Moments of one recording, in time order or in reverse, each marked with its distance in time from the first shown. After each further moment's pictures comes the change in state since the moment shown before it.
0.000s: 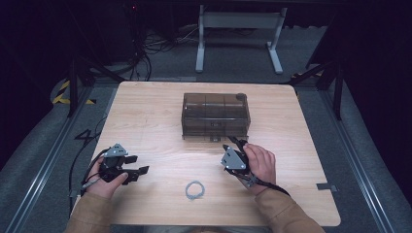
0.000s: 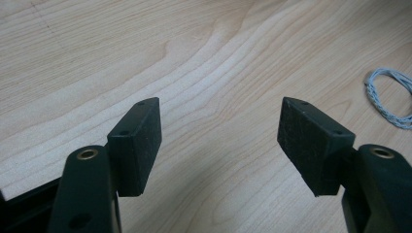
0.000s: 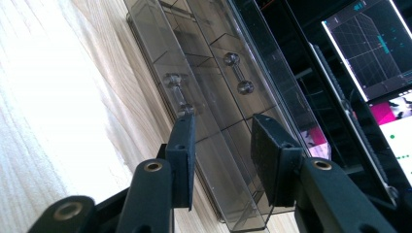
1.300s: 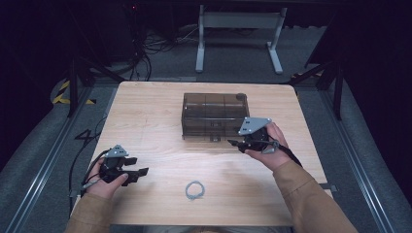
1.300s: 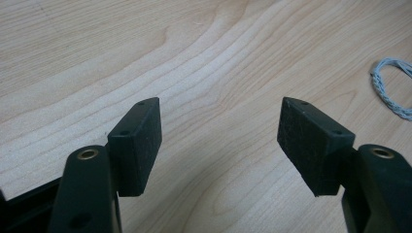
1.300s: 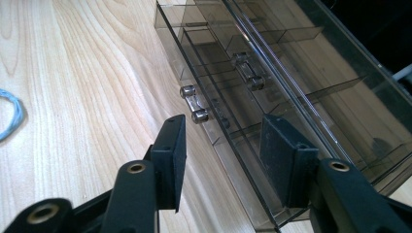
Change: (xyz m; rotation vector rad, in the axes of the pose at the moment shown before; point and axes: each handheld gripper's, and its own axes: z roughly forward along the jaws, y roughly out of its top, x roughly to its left) left arm 0.001 -0.003 0.003 0.033 -0.003 -0.012; right arm -0.088 -0.013 0.013 -0.017 0.495 0.305
